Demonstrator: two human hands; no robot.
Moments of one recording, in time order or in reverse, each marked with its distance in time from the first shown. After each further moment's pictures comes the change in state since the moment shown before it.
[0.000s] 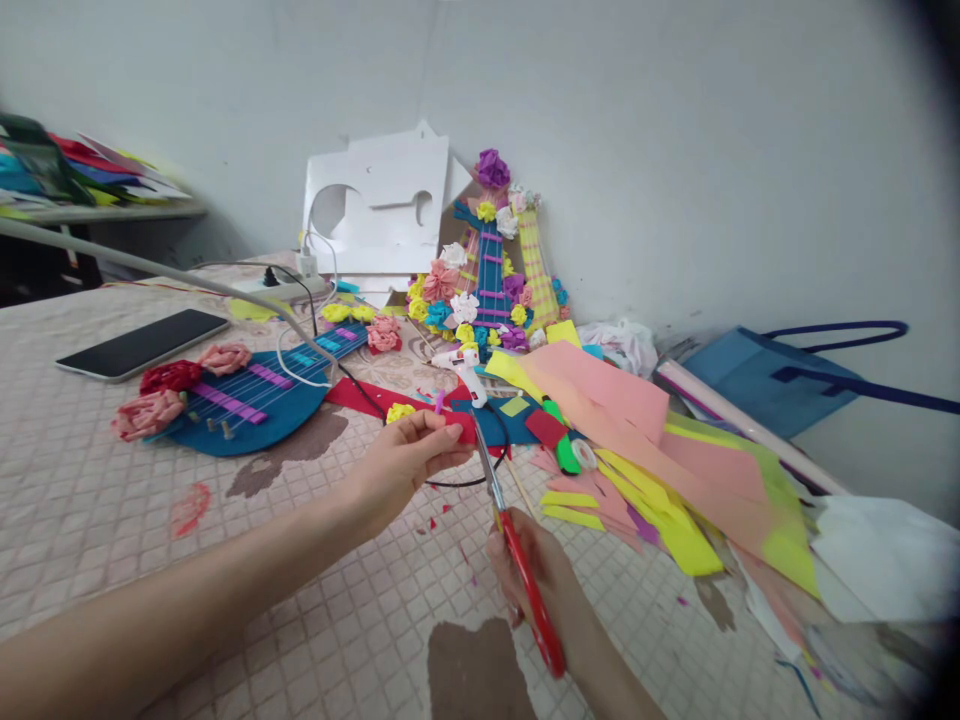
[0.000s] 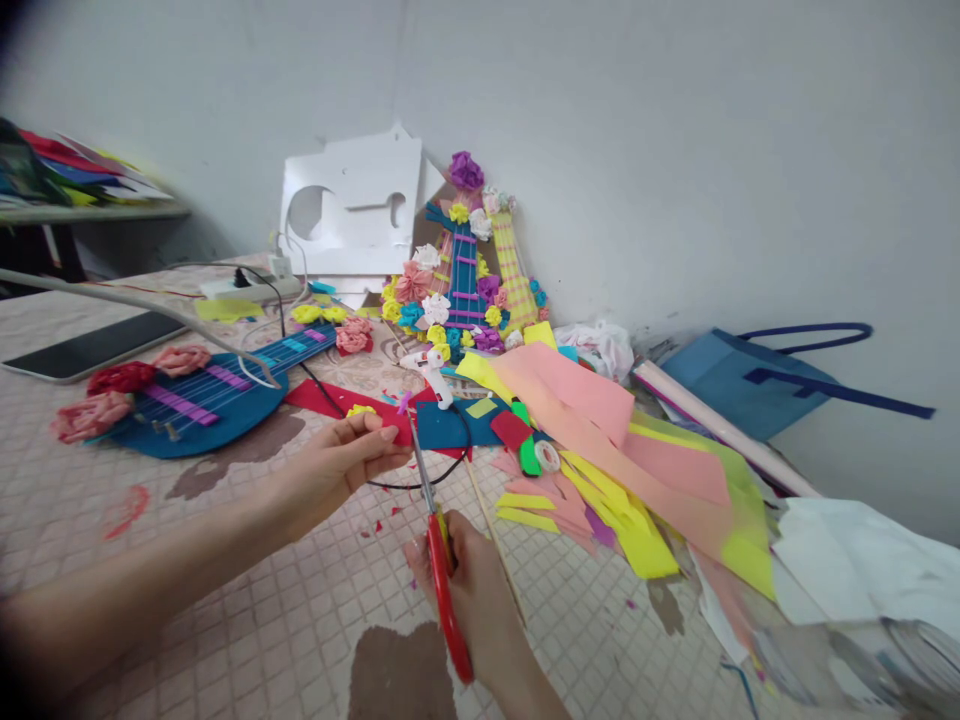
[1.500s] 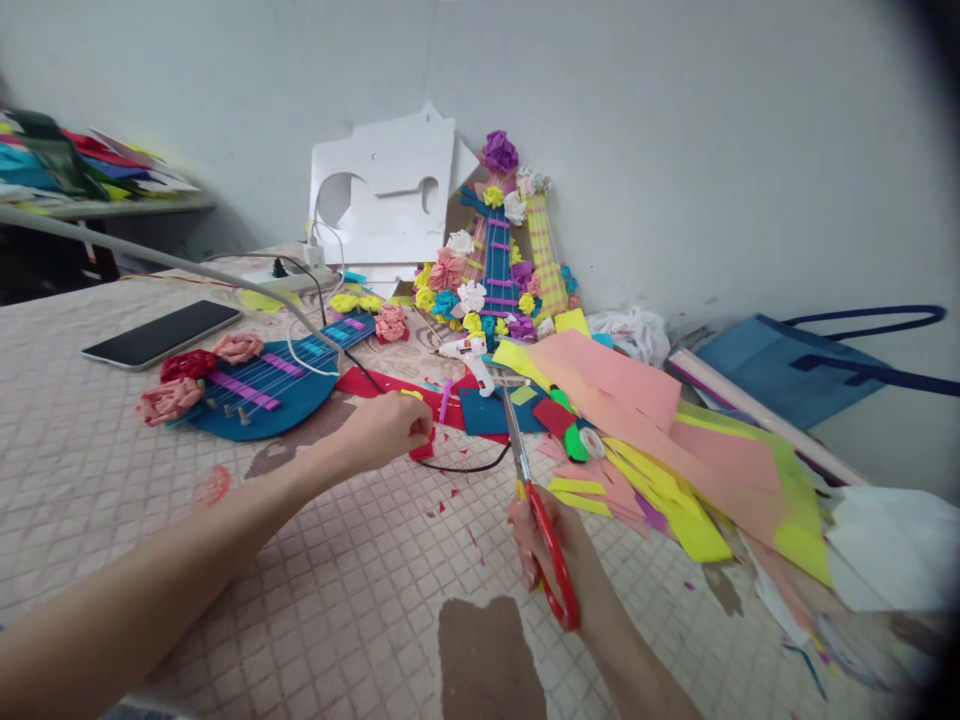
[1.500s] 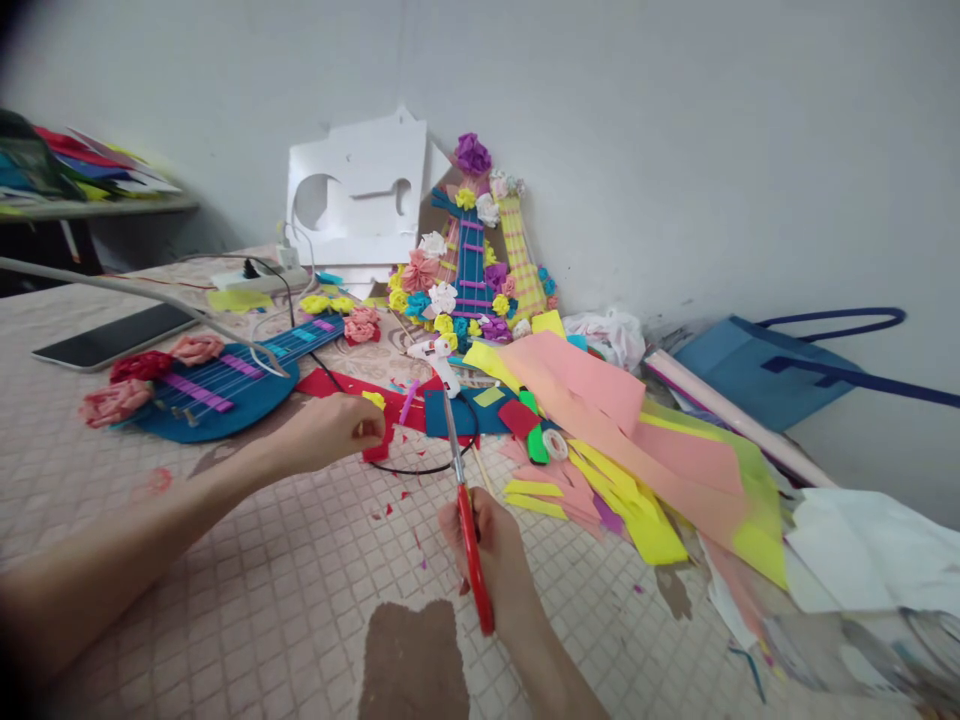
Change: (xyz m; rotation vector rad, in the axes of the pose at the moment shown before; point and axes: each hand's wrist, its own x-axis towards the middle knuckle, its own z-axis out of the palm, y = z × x) left_hand 0.029 0.031 -0.050 1.776 -0.220 0.263; right_hand 0.006 -0.015 -0.009 0.121 0.037 0.123
